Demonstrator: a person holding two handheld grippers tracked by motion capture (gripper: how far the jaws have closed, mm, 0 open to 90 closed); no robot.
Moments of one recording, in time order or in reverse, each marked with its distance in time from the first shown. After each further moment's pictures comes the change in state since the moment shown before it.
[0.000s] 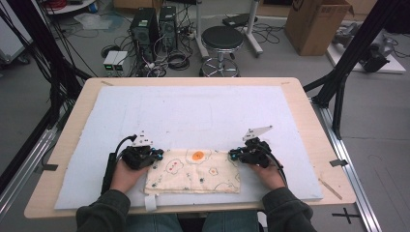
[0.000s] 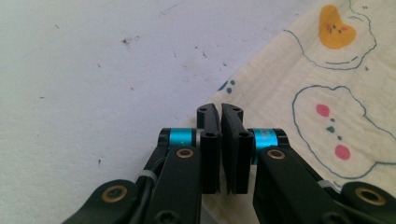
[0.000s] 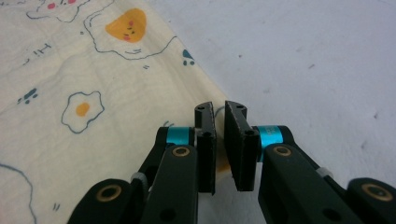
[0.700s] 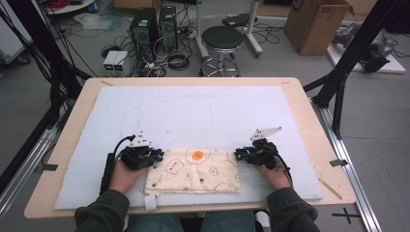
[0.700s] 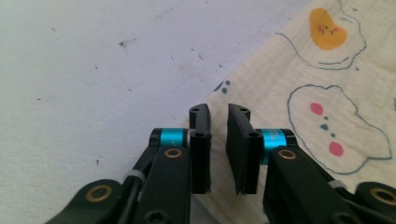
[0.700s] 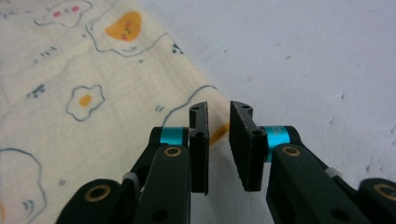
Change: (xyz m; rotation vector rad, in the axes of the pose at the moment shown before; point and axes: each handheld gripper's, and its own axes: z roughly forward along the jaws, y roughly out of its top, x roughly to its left) left arm 0.001 -0.002 -0.004 -0.028 -0.028 0.004; right arm -0.005 -0.009 -0.016 -0.053 0.003 0.021
